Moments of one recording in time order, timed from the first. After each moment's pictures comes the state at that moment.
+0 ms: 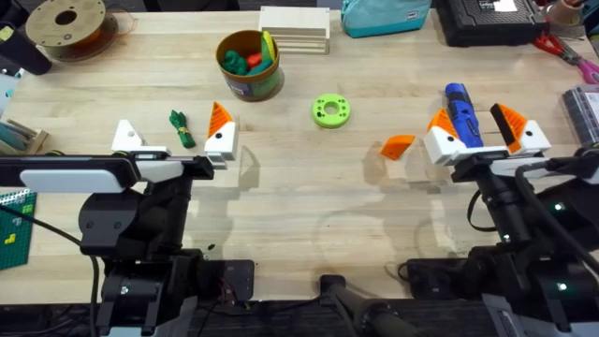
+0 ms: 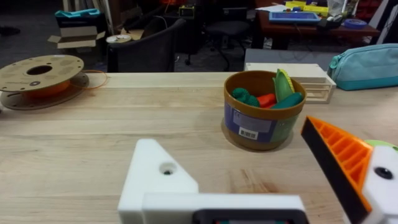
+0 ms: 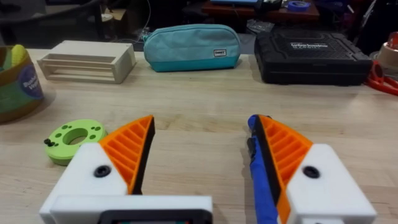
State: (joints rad) left arm -0.01 0.00 0.01 -0.02 0.00 -0.01; right arm 0.00 0.00 0.01 -0.10 -0.02 0.00
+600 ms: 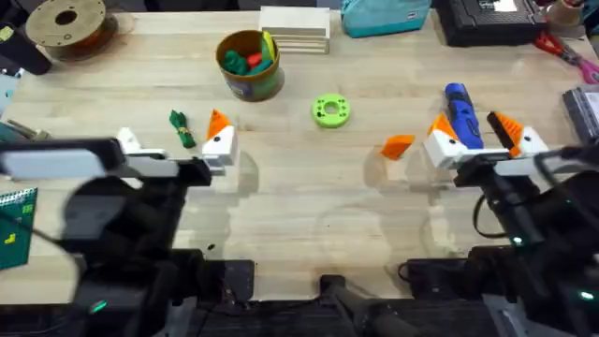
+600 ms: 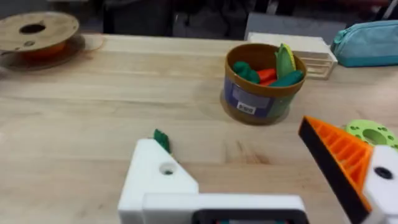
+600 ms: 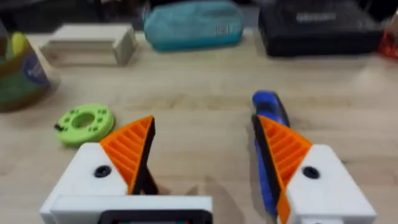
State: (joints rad) left arm -0.01 0.02 0.13 -0.26 0.00 -0.06; right arm 0.00 0.01 0.09 -0.26 -0.03 0.06
